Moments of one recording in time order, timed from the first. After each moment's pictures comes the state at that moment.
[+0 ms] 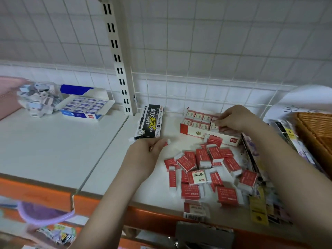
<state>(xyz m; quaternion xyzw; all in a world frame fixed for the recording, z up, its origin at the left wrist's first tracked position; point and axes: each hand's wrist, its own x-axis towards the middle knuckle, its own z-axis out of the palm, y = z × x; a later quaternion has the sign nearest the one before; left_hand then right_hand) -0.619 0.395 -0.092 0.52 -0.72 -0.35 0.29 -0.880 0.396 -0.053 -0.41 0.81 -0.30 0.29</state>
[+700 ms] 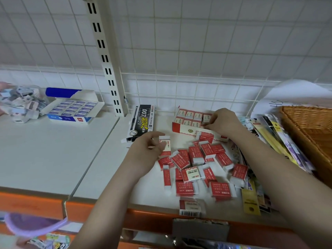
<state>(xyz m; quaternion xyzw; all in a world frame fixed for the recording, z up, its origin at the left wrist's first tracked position) -0.630 0.390 -0.097 0.44 -0.68 -0.50 0.31 -0.875 0.392 -0.080 -0.47 0.85 -0.19 0.11</state>
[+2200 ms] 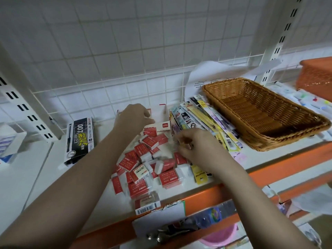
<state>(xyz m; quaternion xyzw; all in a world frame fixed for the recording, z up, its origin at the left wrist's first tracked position) -0.778 0.332 -0.083 0.34 -0.92 -0.17 0.14 -0.830 0.553 -0.081 -0.49 0.81 -0.31 0.07</state>
